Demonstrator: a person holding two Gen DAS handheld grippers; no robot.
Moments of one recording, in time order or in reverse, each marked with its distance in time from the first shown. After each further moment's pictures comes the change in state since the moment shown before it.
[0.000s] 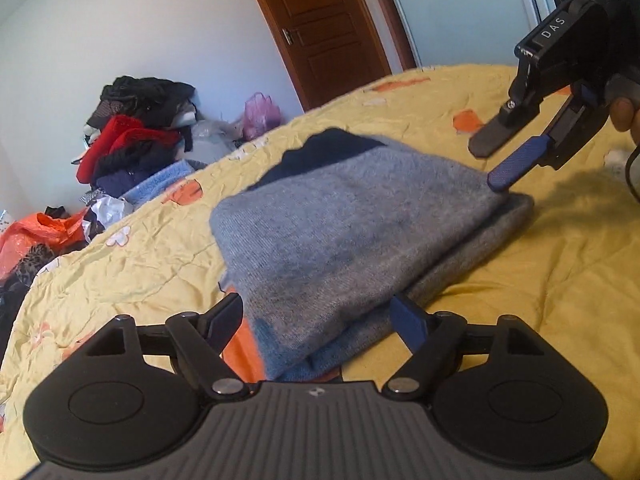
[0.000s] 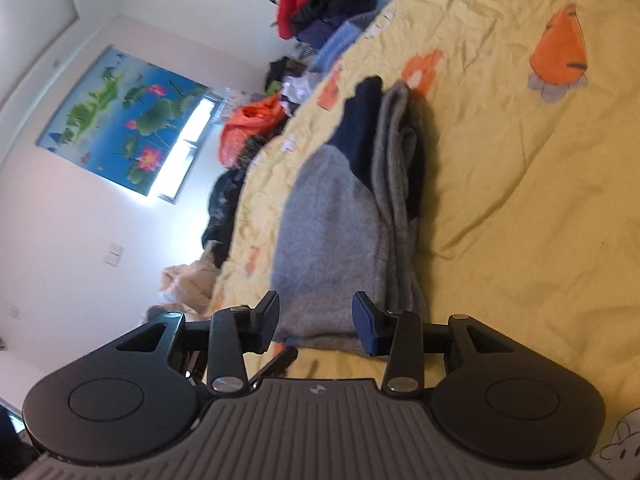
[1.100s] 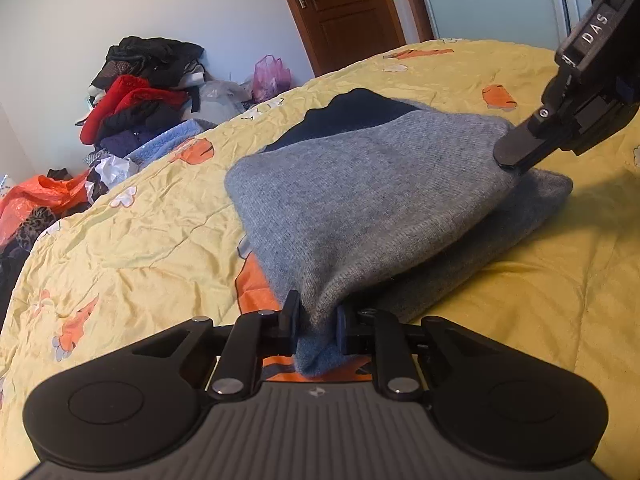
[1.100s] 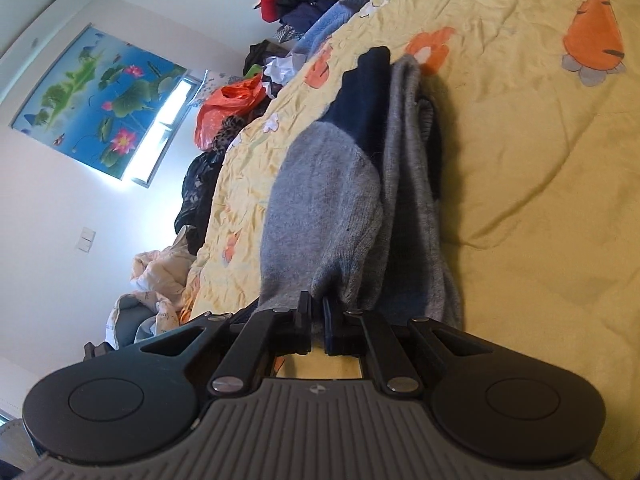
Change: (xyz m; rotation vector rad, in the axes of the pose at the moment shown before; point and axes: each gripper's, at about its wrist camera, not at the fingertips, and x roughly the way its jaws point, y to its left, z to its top) left arm 0.010 0.022 -0.004 -0.066 0.099 0.008; right arm 0.028 0.023 -0.006 -0.034 0.019 -0.022
